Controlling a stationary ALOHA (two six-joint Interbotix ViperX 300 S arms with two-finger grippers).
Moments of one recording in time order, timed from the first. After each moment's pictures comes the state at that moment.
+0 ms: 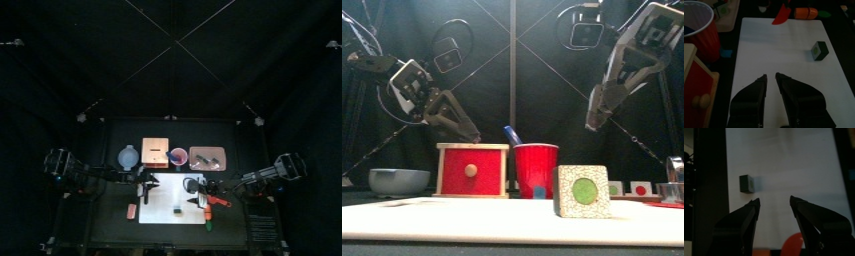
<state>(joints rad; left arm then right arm) -0.04 -0.10 0.98 -0.07 -0.41 0.00 0.22 -0.22 0.80 -0.22 0.21 0.55</state>
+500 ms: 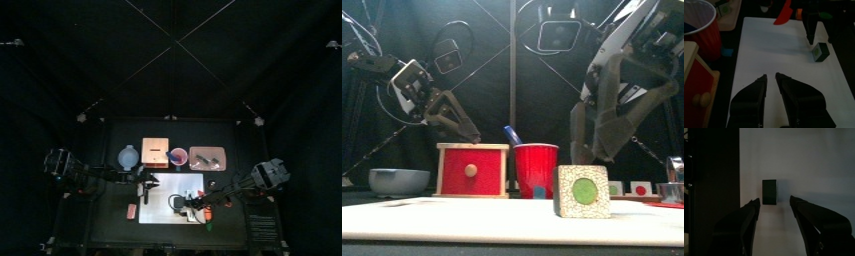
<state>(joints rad) -0.04 -0.10 0.98 -0.09 -0.41 0.00 0.33 0.10 0.59 -0.22 0.26 0.54</state>
